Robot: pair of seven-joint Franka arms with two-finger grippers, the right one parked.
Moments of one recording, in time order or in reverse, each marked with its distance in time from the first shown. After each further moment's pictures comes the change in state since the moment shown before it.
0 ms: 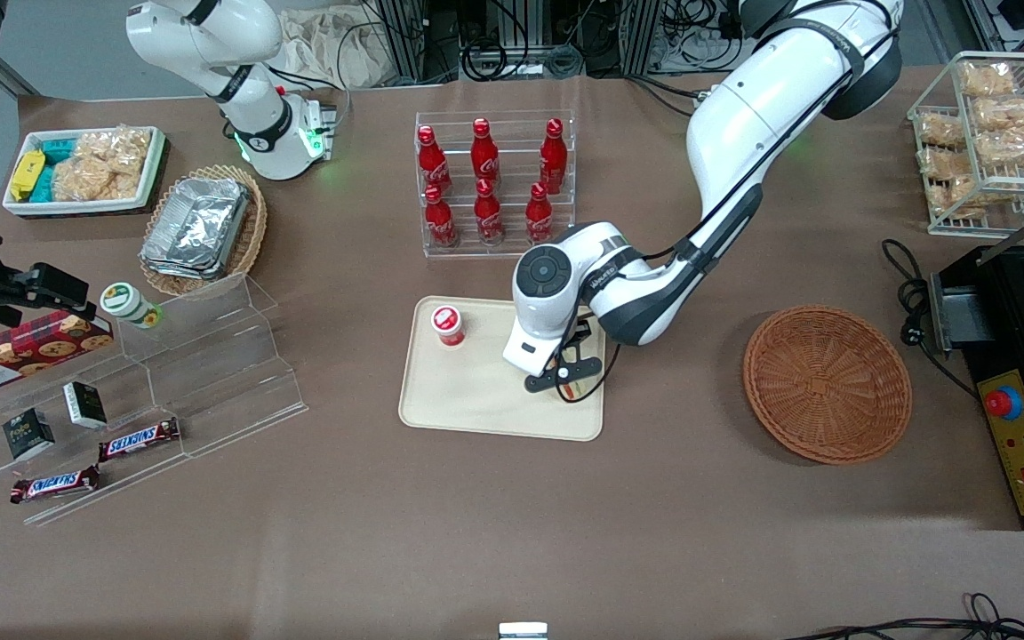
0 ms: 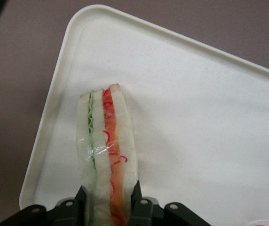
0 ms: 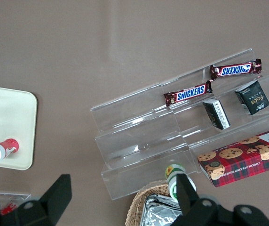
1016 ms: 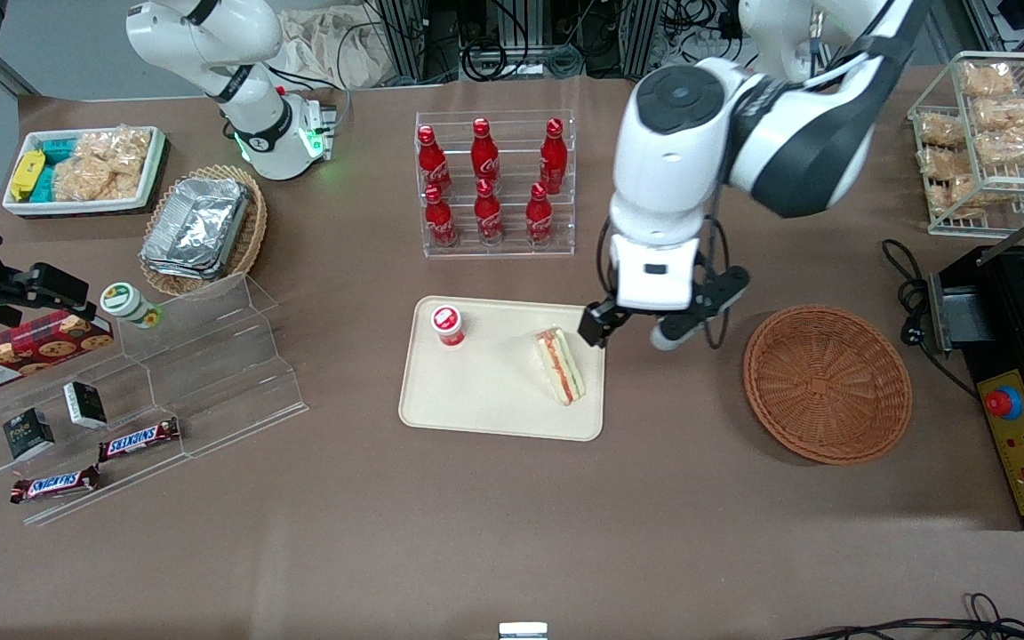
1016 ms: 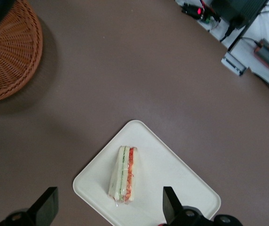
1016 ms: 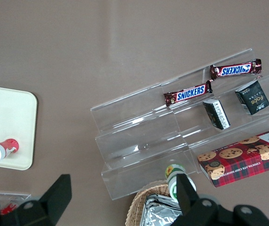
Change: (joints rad) arm 0.176 -0.486 0.003 0.044 -0.196 -0.245 -0.146
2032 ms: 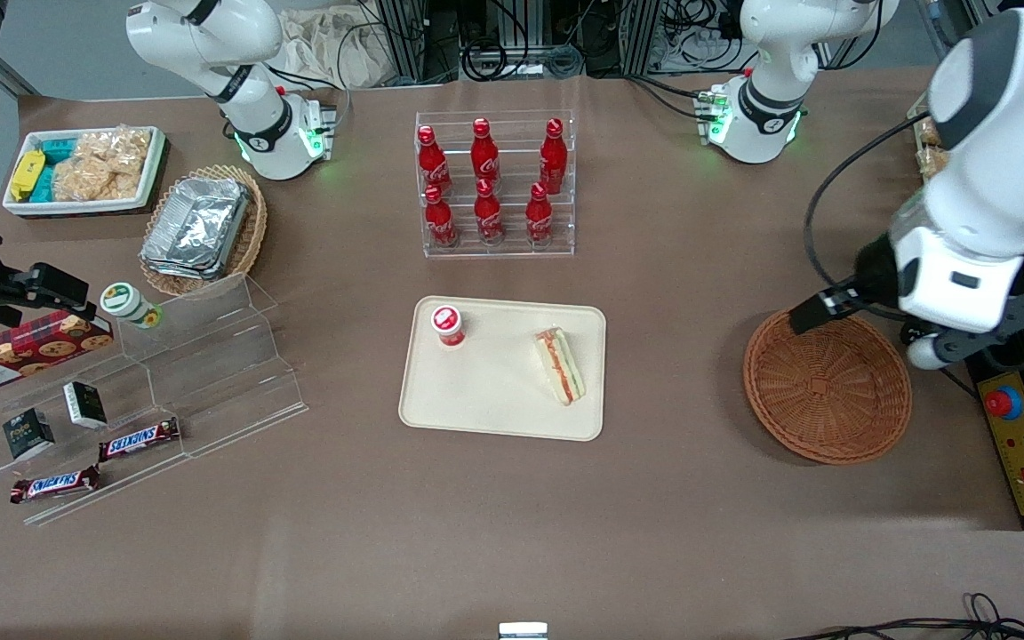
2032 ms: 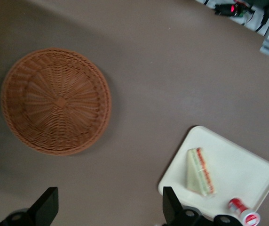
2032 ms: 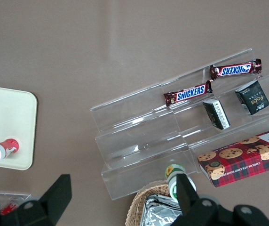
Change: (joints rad) arm 0.207 -0.168 0.270 -0.019 -0.331 -0.209 0.860
